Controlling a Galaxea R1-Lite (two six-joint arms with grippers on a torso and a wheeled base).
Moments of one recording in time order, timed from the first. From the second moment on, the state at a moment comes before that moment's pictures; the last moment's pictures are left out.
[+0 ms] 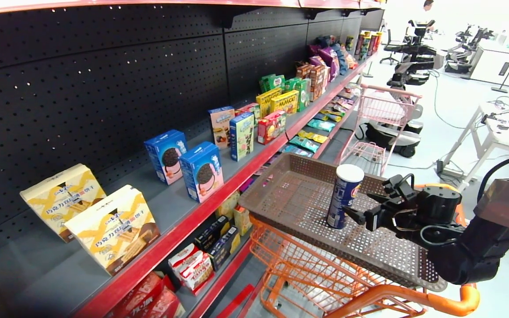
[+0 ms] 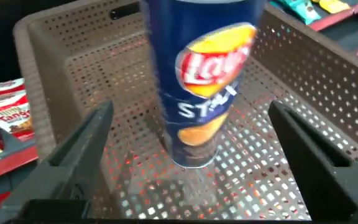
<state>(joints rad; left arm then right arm) 0.00 0.00 0.00 0.00 -0.02 0.02 0.12 2.23 -0.73 -1.37 0.38 -0.11</state>
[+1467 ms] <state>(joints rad) 0.00 0.00 0.00 0.00 -0.02 0.02 0.12 2.48 -1.10 -1.33 0.43 -0.09</state>
